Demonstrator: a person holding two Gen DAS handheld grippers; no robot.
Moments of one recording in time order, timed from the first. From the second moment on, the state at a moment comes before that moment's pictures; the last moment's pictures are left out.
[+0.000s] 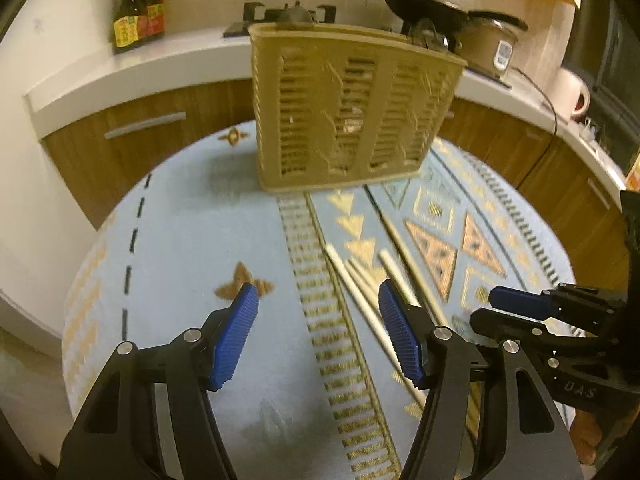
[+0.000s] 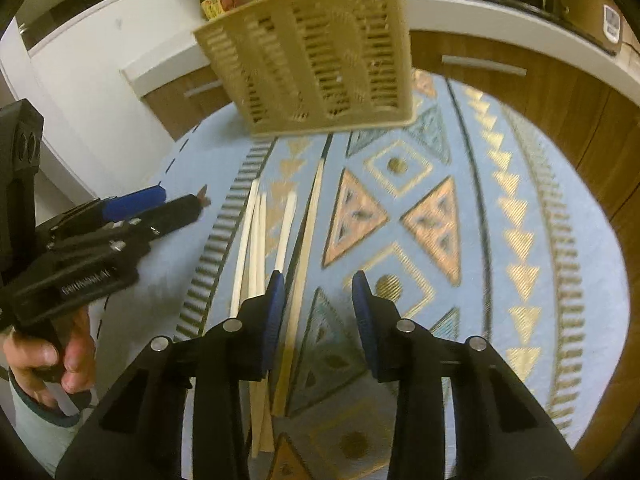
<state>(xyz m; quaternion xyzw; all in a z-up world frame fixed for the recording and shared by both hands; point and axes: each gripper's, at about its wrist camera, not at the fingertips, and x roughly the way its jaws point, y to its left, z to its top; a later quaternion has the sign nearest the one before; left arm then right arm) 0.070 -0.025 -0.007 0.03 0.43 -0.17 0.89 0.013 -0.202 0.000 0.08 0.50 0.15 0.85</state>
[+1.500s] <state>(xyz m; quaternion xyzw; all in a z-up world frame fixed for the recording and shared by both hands) 0.059 -0.053 -0.039 0.05 0.47 -0.15 0.87 -0.015 -0.187 -0.018 0.00 0.47 0.09 0.88</state>
